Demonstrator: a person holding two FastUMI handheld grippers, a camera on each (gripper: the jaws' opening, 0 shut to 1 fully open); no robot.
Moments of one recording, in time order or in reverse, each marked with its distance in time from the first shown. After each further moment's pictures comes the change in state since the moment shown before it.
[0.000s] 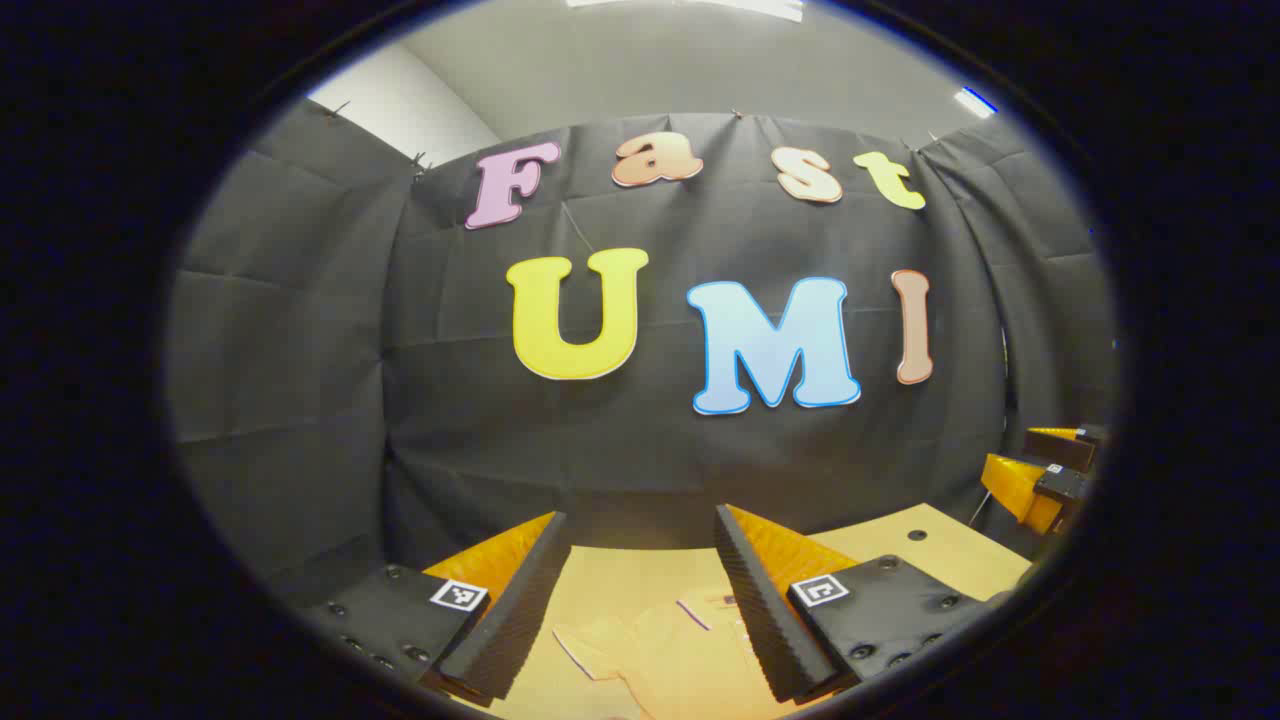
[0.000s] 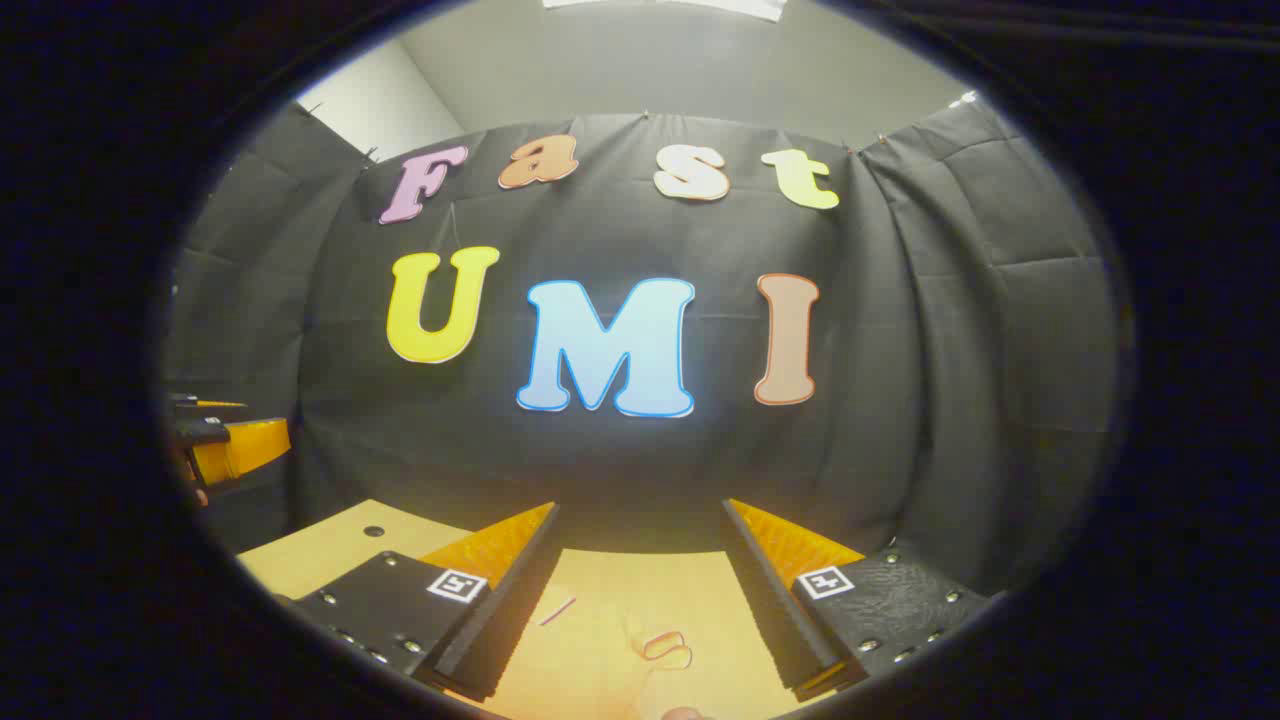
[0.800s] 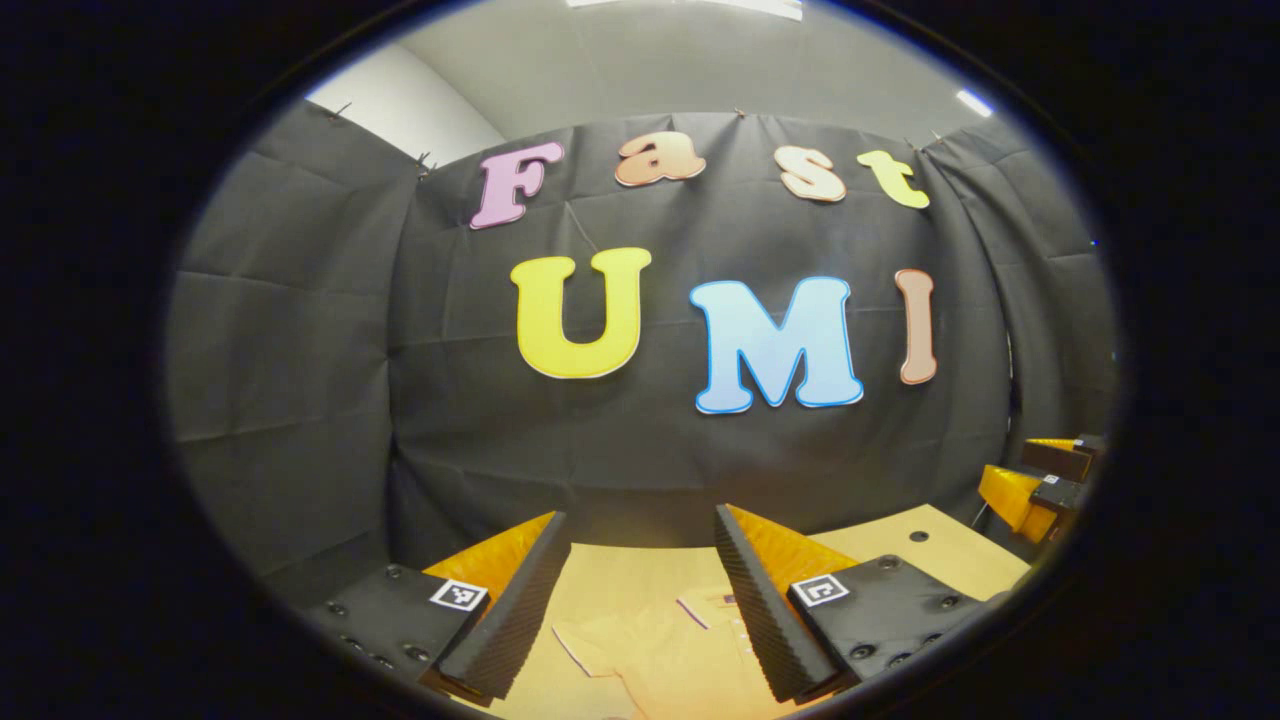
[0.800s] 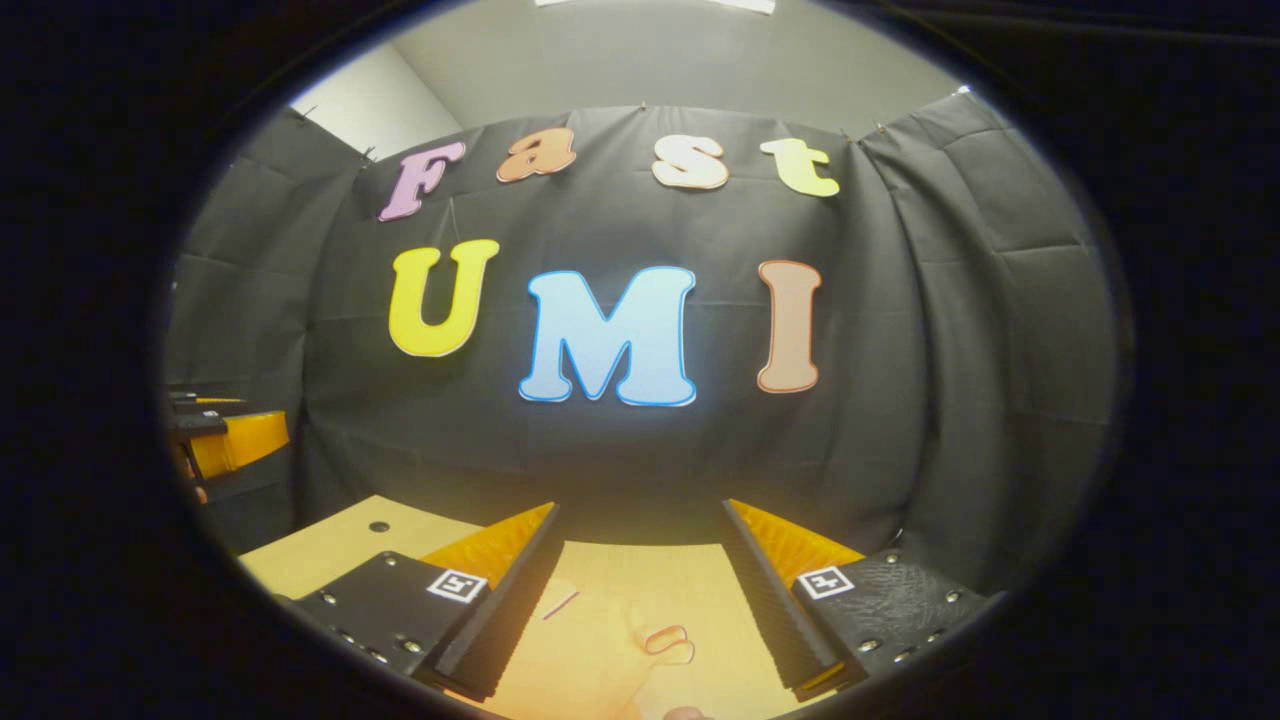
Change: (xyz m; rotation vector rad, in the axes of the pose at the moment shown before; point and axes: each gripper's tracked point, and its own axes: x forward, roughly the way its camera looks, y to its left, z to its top) left arm -0.002 -0.001 0.001 -0.006 0.002 0.013; right arm 0.005 -0.005 -0.015 0.014 0.035 0.015
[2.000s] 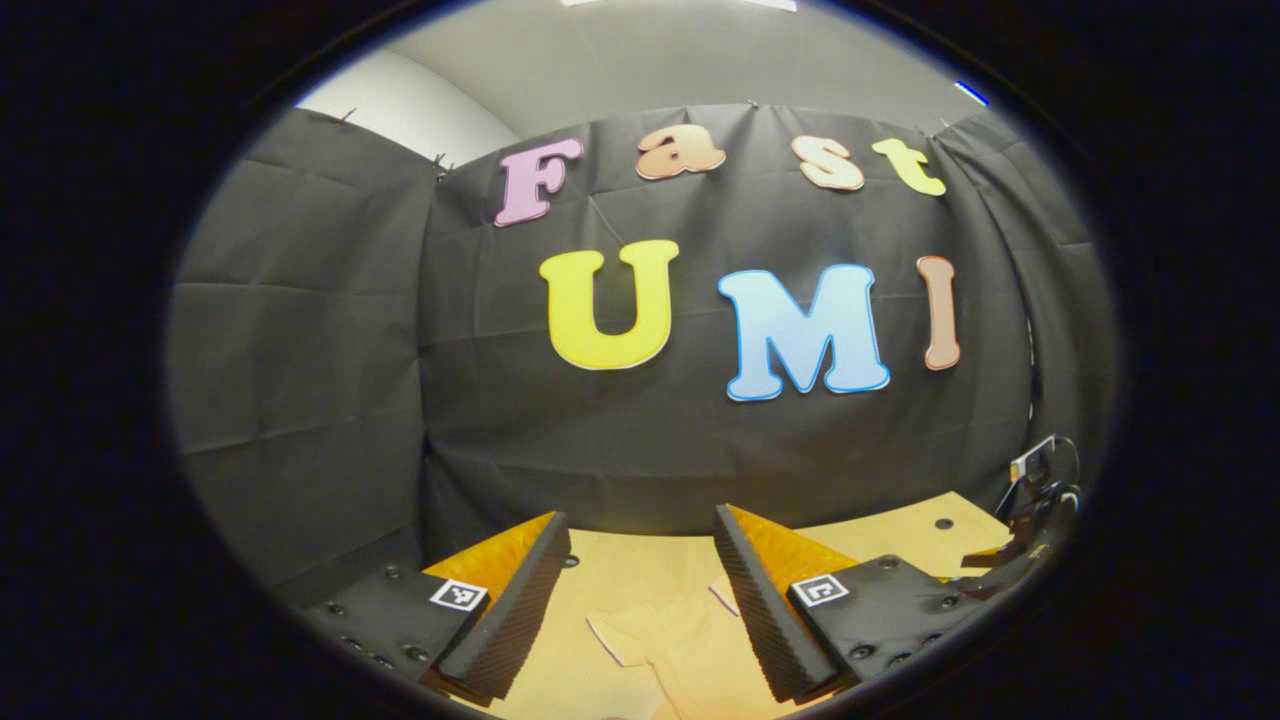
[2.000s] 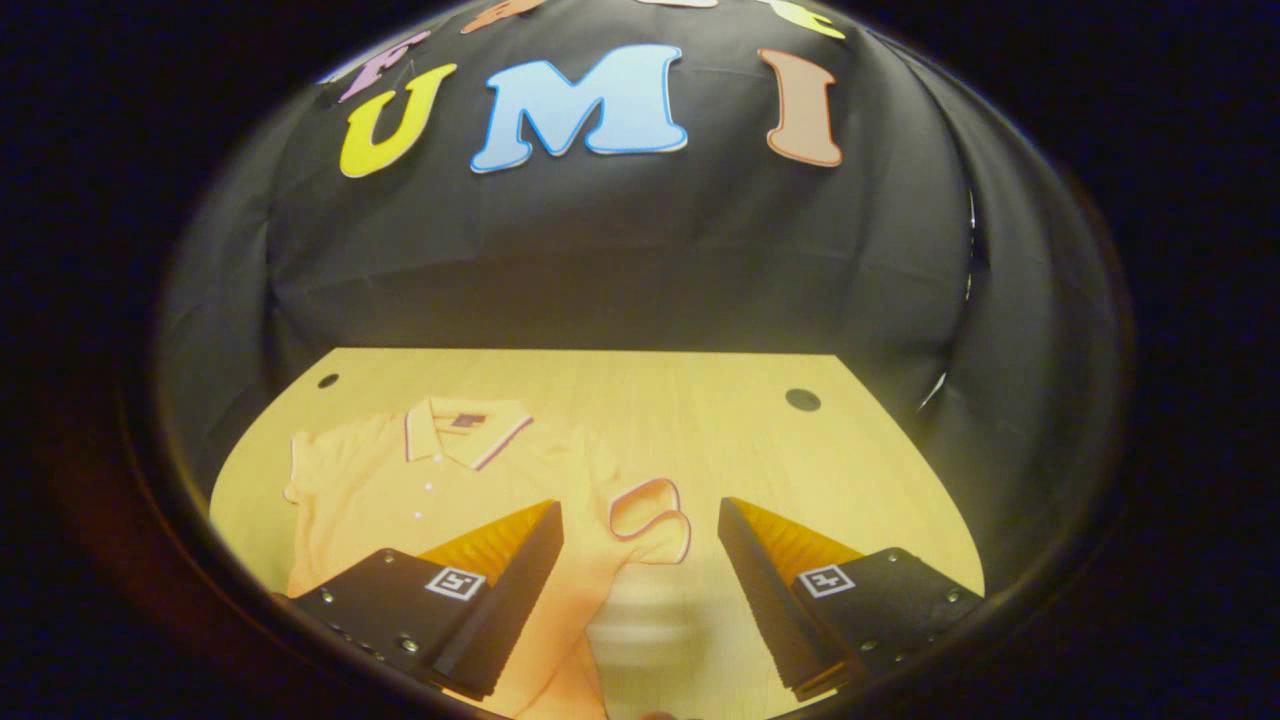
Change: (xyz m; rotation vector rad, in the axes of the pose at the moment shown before) left arm -0.020 0.039 -0.014 0.021 0.043 0.102; right arm 0.062 -0.034 -0.256 0.017 0.573 0.017
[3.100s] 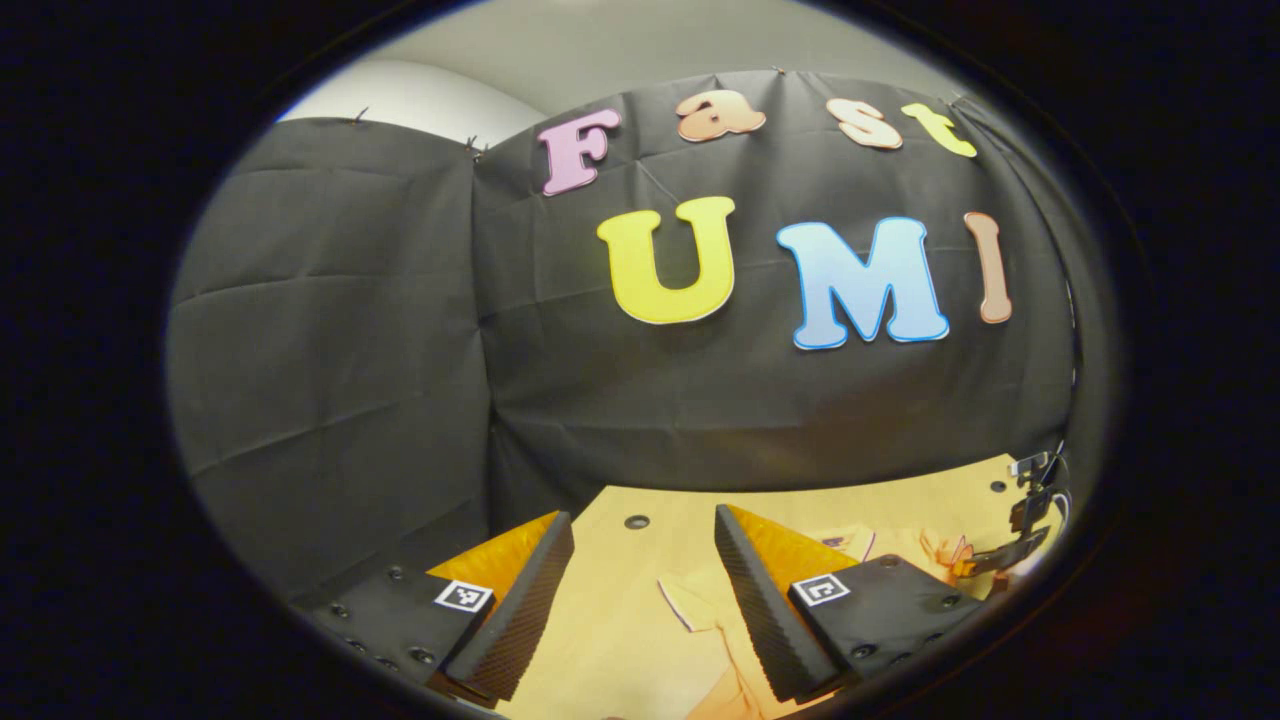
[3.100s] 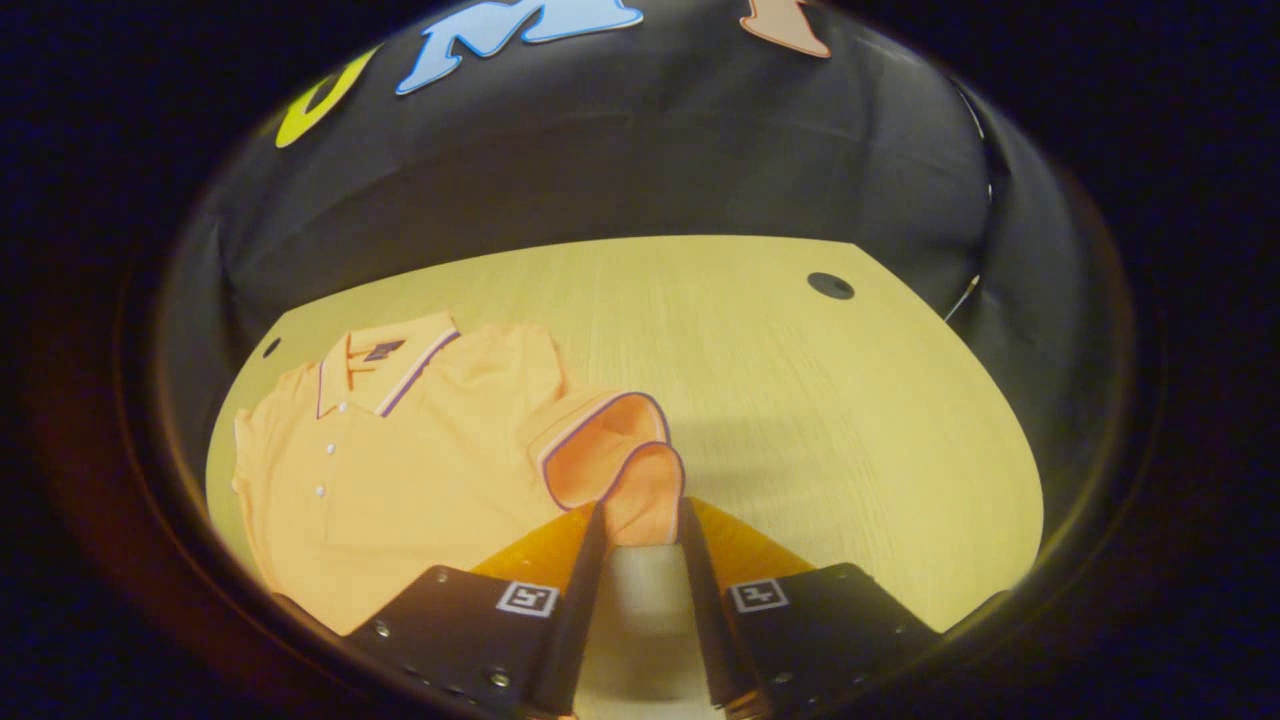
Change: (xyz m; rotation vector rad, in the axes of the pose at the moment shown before) left arm -0.019 0.062 -0.034 0.035 0.114 0.141; right arm 0.097 -0.009 -0.063 0.085 0.238 0.018
